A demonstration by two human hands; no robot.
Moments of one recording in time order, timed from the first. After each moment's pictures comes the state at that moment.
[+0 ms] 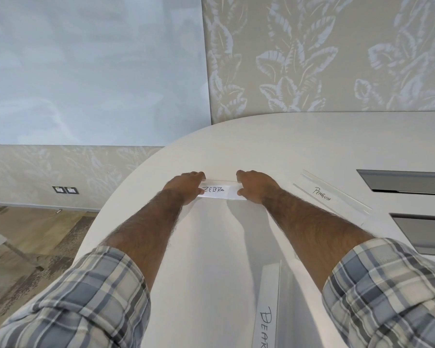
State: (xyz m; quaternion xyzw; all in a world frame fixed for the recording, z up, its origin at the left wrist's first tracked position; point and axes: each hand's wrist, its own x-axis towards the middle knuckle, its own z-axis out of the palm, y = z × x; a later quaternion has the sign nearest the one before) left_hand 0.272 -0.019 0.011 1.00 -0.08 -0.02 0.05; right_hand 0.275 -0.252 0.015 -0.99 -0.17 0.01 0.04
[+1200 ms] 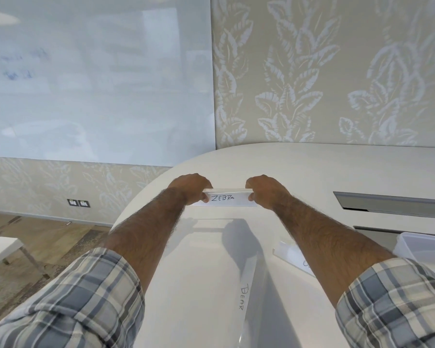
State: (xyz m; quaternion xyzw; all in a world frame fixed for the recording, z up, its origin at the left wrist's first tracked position) left_hand 0.165 -0.052 0.119 1.00 -0.09 0.00 0.03; right_hand 0.177 -0.298 0.104 -0.98 -0.15 -0.05 0.10
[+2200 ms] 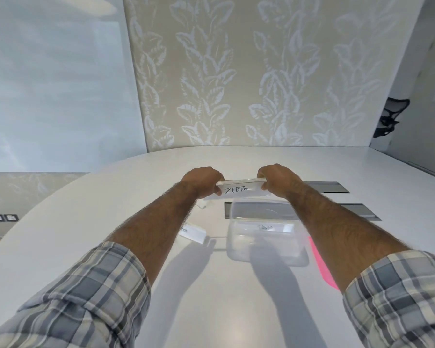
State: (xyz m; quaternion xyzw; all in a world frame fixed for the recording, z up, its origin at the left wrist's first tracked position) left_hand 0.007 -0.444 0.173 0.97 -0.22 0.06 0.03; right_hand -0.024 -0.690 0.175 -0.99 -0.04 -0.11 0.07
